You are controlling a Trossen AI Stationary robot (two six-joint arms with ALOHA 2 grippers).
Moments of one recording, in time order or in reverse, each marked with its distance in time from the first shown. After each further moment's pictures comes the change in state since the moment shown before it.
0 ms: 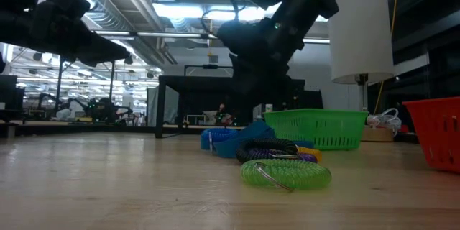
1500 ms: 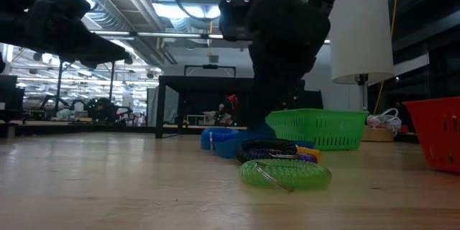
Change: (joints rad) left arm 0.000 0.002 0.000 -0.007 0.032 -0.032; right arm 0.201 0.095 0.145 -0.216 0.001 -0.146
